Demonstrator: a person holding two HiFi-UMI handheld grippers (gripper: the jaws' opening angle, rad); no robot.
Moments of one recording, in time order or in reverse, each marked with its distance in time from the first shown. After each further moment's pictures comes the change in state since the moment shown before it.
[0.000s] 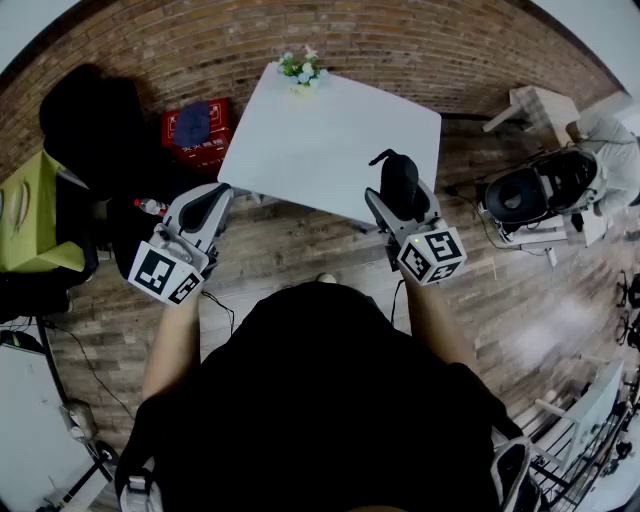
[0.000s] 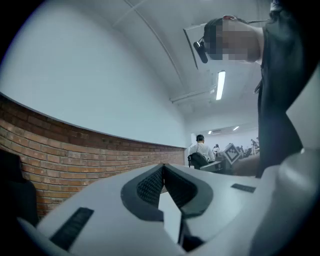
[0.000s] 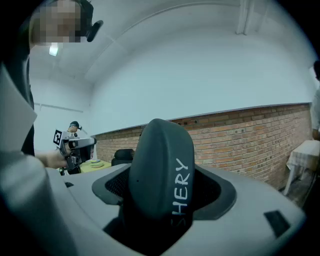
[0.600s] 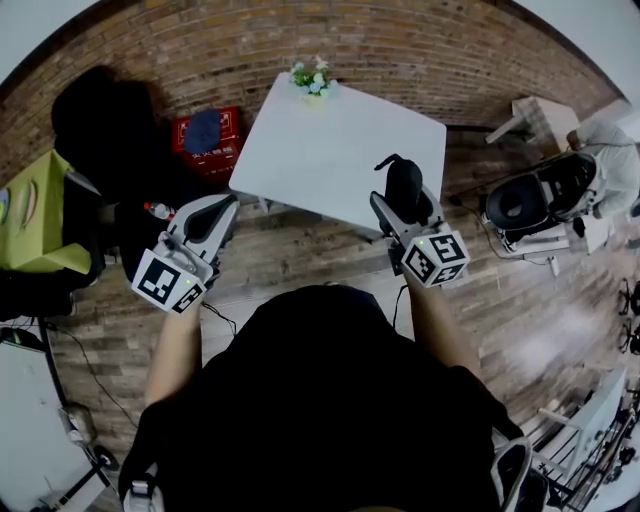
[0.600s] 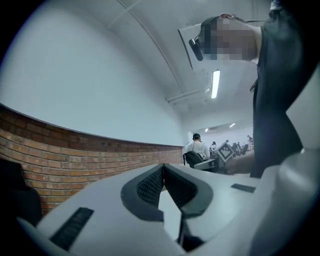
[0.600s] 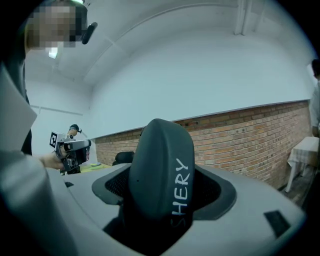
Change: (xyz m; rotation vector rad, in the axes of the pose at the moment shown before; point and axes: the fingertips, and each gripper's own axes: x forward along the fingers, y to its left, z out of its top) left arm -0.035 -0.013 0.012 0.042 0.009 -0.031; right arm -0.004 0.022 0.005 0.024 -0.016 -0.005
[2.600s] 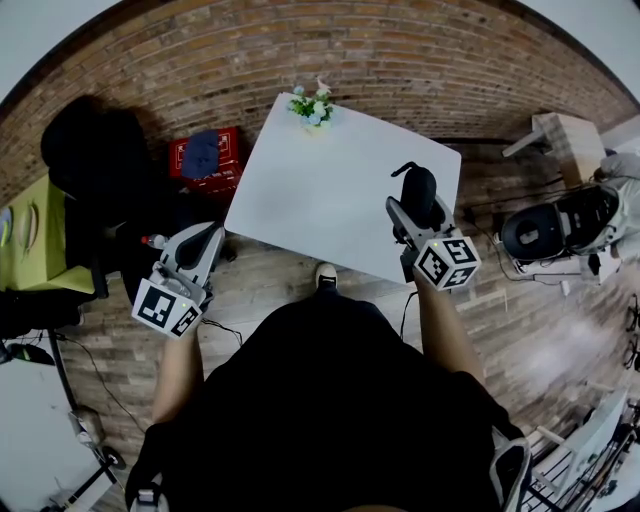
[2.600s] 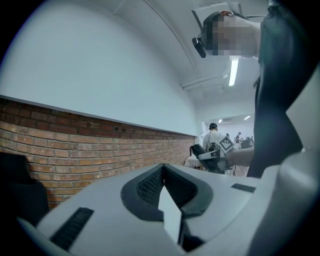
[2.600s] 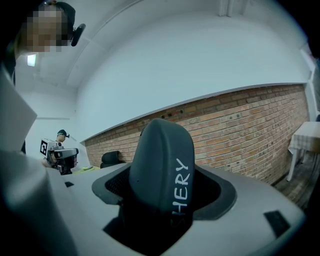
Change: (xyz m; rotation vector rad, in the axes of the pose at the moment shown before) left arm 0.093 0.114 -0.057 -0.046 0.137 0.136; right arm 0.121 -0.156 -0.008 0.118 0.069 -0.034
